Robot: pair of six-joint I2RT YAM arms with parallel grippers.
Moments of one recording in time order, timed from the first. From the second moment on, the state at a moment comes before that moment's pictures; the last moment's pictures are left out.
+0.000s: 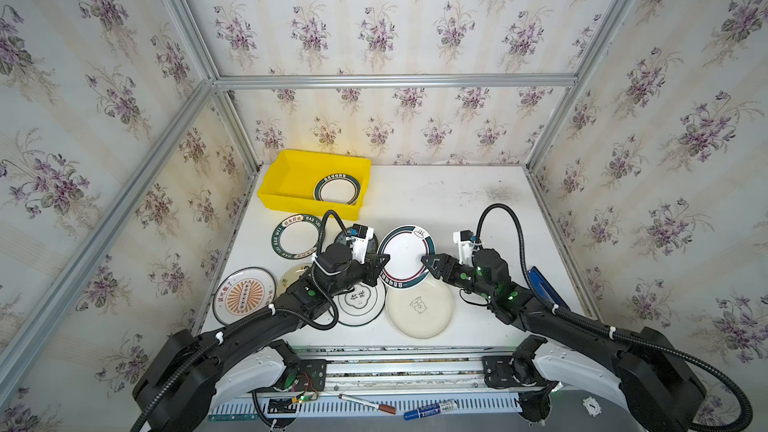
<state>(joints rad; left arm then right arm) -0.68 1.06 0.48 0.22 0.17 -0.49 0.62 1.03 0.37 0.29 -0.25 0.94</state>
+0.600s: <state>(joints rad) -0.65 1.04 0.48 0.09 0.02 -0.46 0.62 0.84 0.40 0.15 -0.18 0.84</state>
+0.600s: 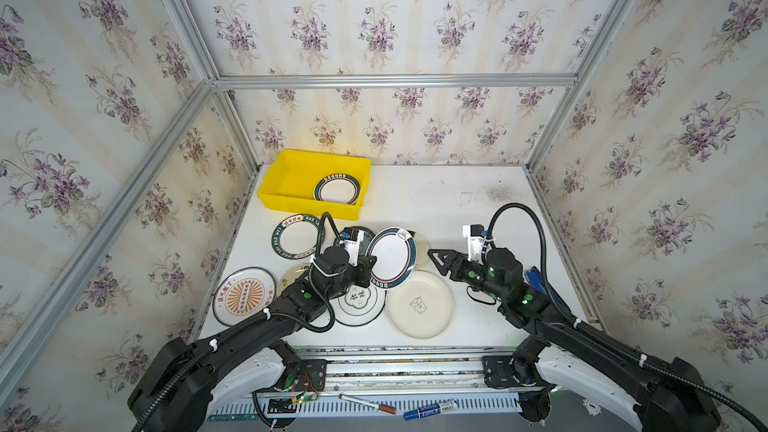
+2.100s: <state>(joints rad) -0.16 1.69 1.34 -0.12 -0.14 -0.45 0.62 0.15 0.38 -0.48 -0.07 0.59</state>
